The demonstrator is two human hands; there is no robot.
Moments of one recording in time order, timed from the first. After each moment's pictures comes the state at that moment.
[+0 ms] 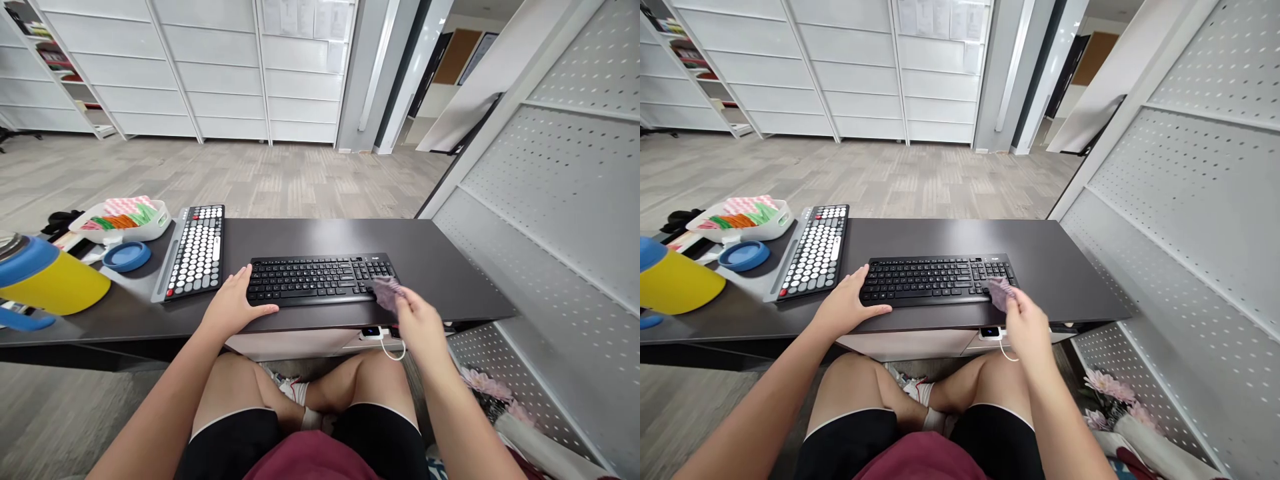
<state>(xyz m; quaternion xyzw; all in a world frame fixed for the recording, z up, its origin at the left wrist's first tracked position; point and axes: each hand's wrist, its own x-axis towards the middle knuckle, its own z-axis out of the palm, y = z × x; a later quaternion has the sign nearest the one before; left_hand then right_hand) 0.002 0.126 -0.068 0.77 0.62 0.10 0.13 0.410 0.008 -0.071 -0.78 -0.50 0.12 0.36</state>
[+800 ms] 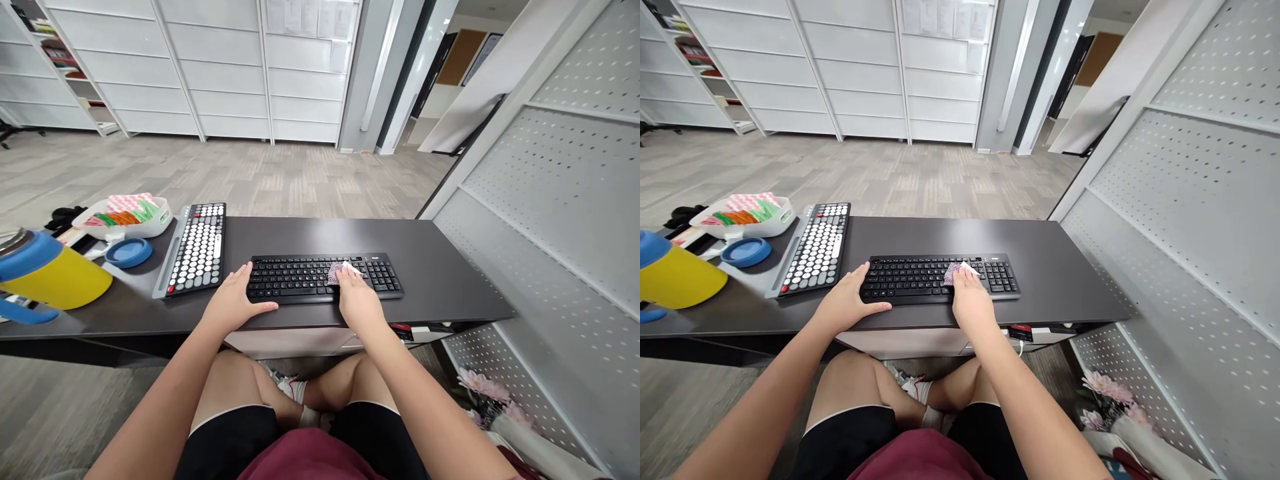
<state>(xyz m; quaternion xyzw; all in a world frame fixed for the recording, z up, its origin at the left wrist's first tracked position) 0.001 0.126 -0.069 0.77 0.62 0.11 0.13 0.330 0.080 -0.092 -0.66 -0.74 -0.03 0.13</state>
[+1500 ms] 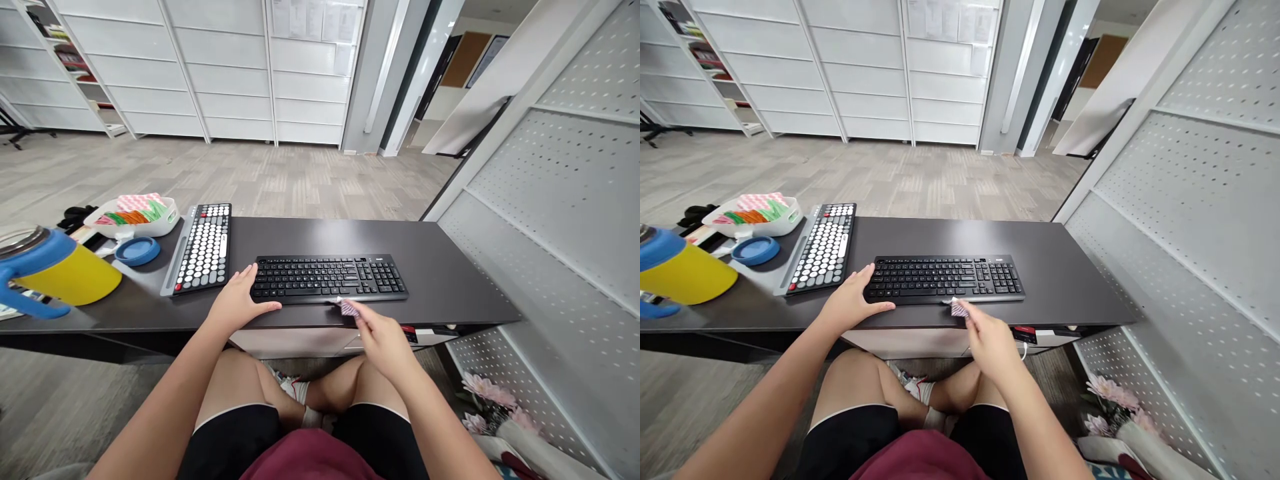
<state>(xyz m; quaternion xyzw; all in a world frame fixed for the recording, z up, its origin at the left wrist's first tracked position) -0.003 0.124 -0.072 0.76 0.62 0.11 0.15 0.349 -0.002 -0.085 -0.62 -0.70 0.18 0.31</state>
